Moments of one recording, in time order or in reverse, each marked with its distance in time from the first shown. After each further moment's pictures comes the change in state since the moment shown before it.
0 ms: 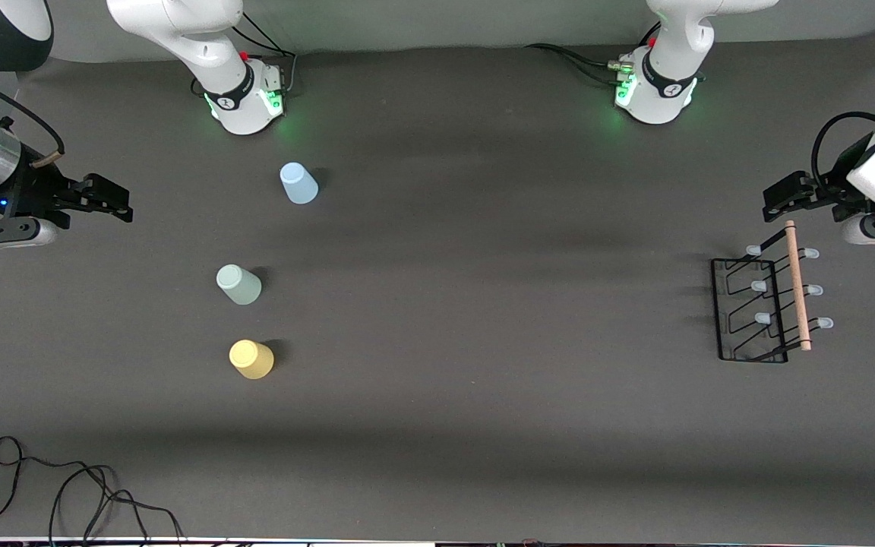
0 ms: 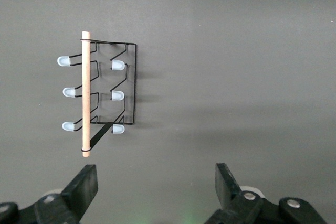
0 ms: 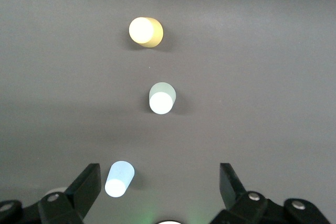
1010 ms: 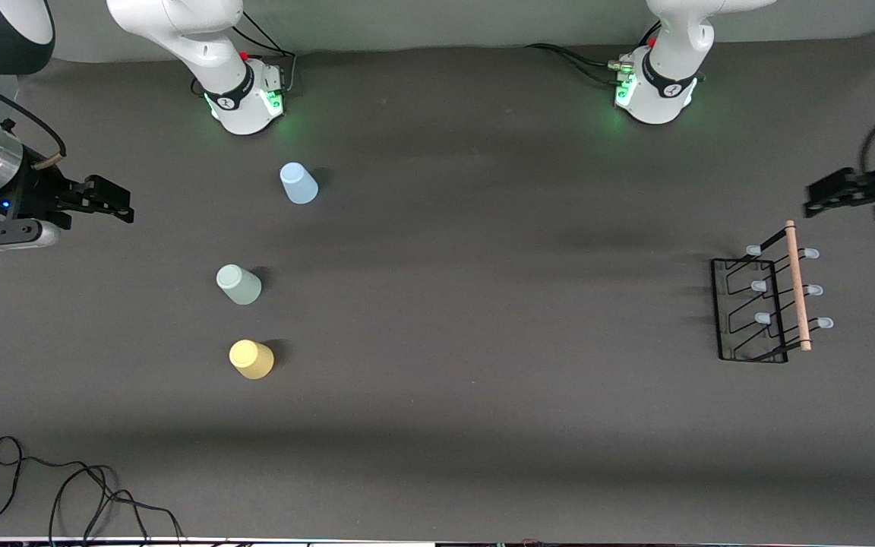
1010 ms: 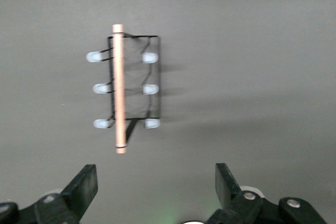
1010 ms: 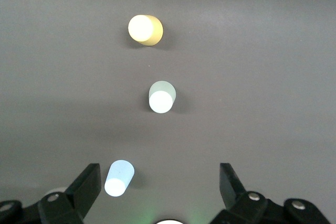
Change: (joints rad) left arm 0.133 0.002 0.038 -0.011 0.011 -0.014 0.236; right arm 0.001 0.010 -0.001 -0.006 0.000 0.002 0.000
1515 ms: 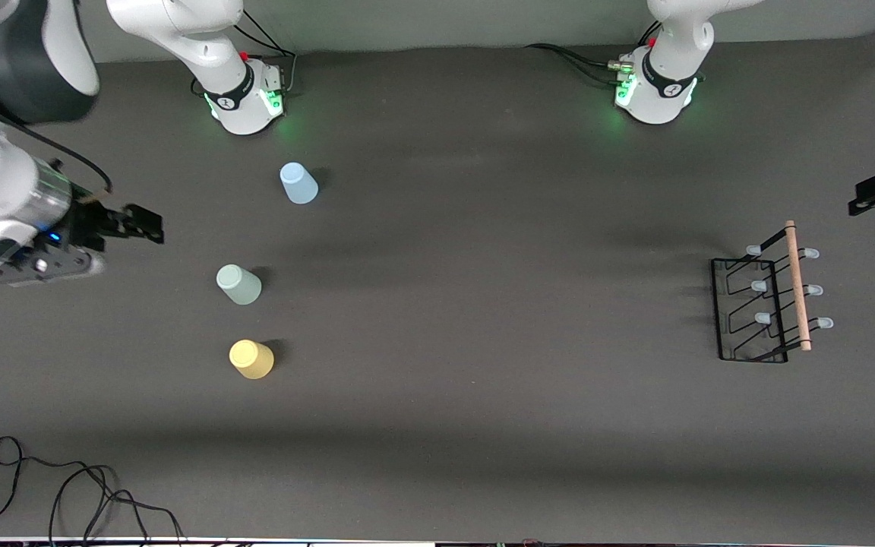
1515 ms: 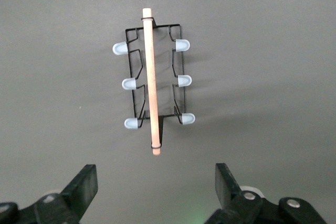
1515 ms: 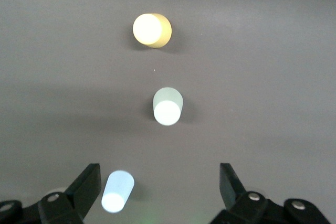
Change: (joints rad) left arm 0.092 -0.015 0.003 -0.156 0.000 0.143 0.177; right arm 0.032 0.070 0.001 -0.108 0.000 0.160 0.000
